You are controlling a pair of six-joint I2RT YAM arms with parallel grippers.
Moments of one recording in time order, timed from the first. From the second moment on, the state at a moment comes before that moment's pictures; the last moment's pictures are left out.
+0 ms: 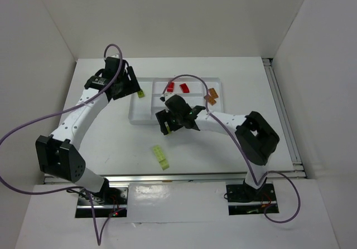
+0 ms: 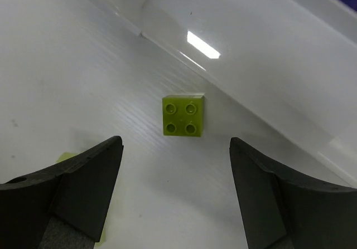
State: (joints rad) left arm -0.26 1.51 1.44 -0.73 -0.17 -0.58; right arm 0.83 1.77 1.19 -0.22 0.00 0.31
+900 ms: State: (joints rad) left arm -0.17 1.47 1.39 -0.76 -0.10 -0.55; right arm 0.89 1.88 1.26 -0.28 0.08 0.25
